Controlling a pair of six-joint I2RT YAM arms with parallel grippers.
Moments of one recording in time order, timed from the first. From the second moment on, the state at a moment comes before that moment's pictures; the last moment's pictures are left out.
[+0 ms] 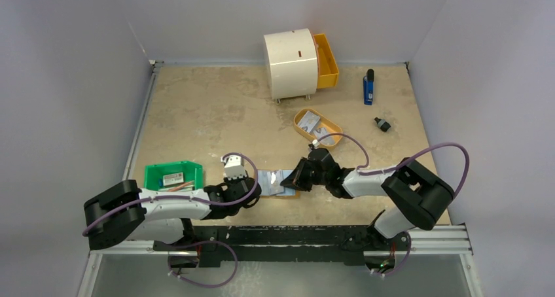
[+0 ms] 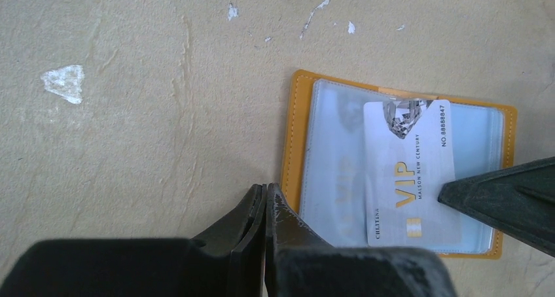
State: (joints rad) left arm -1.13 1.22 0.37 -0.08 -0.67 -1.12; right arm 0.79 1.51 0.44 0.37 -0.22 1.24
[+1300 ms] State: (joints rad) left arm -1.13 1.26 0.37 0.01 -0.63 -1.10; right arm 0.82 1.55 0.51 0.30 -0.19 1.14
